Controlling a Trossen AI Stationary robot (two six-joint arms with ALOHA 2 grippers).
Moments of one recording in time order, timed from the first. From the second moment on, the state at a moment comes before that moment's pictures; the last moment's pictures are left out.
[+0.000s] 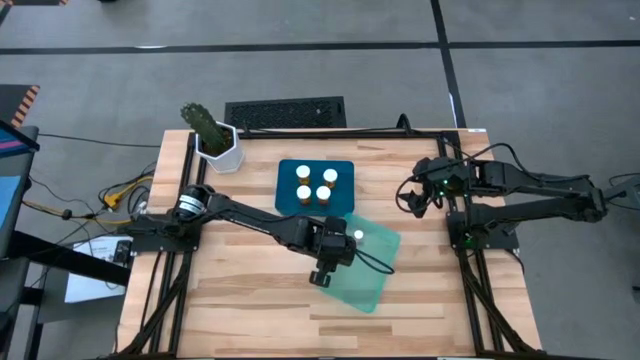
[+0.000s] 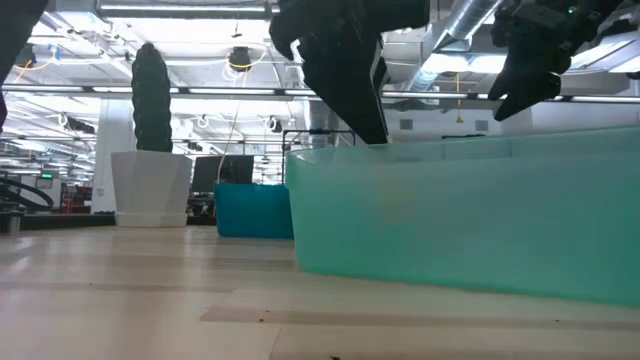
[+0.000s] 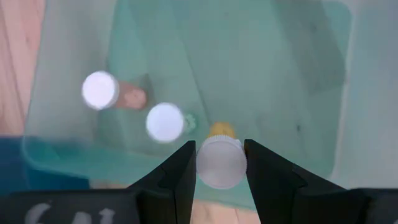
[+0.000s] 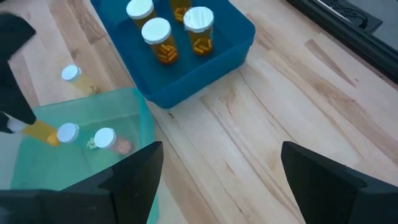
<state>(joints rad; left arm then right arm) -0.23 2.09 1.74 -0.77 -0.11 0.13 -0.17 0.78 0.78 -0.79 0.19 0.41</state>
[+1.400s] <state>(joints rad) -0.24 2.16 1.76 -0.77 -0.10 0.22 -0.17 0.78 0.78 -0.78 0.19 0.41</state>
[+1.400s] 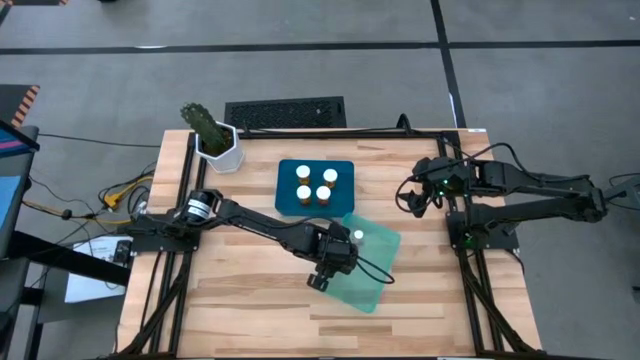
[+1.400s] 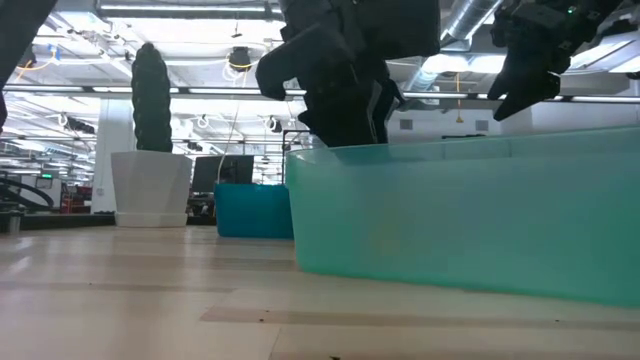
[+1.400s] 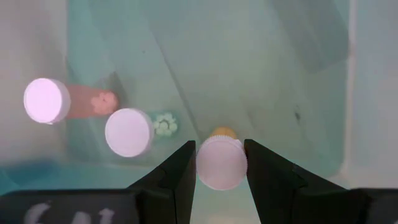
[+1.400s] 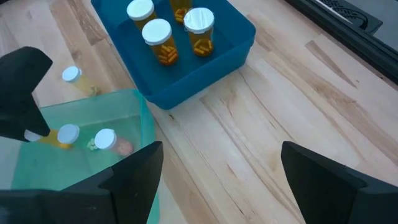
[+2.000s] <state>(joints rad) -0.24 2.16 1.86 -0.83 -0.12 0.21 -0.17 0.78 0.78 -0.78 0.19 0.41</state>
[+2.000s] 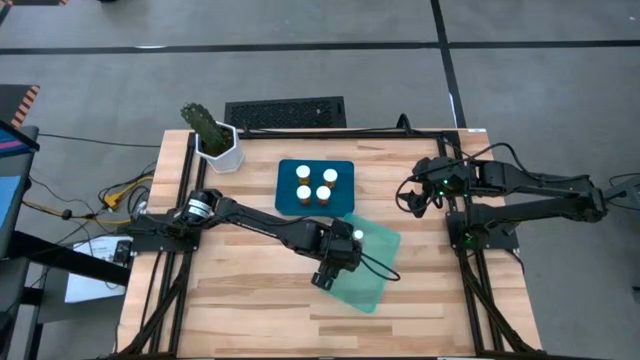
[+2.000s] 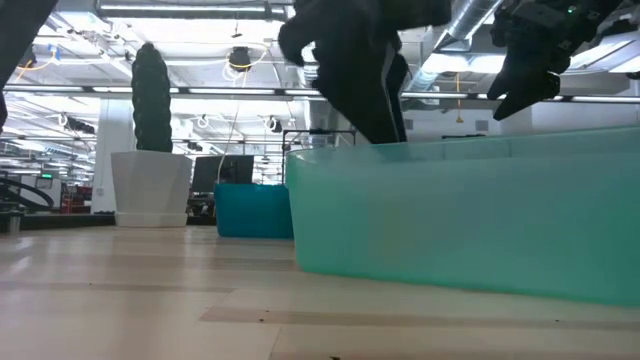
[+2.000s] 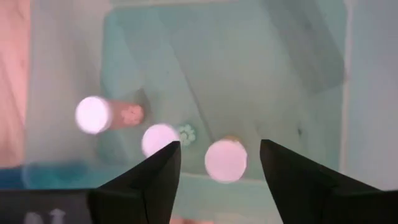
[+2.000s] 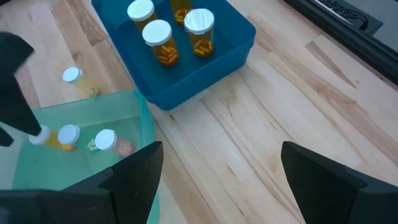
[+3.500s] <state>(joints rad) -0.08 1.91 1.50 -0.79 -0.02 0.33 -0.17 0.78 0.78 -0.83 0.19 0.36</state>
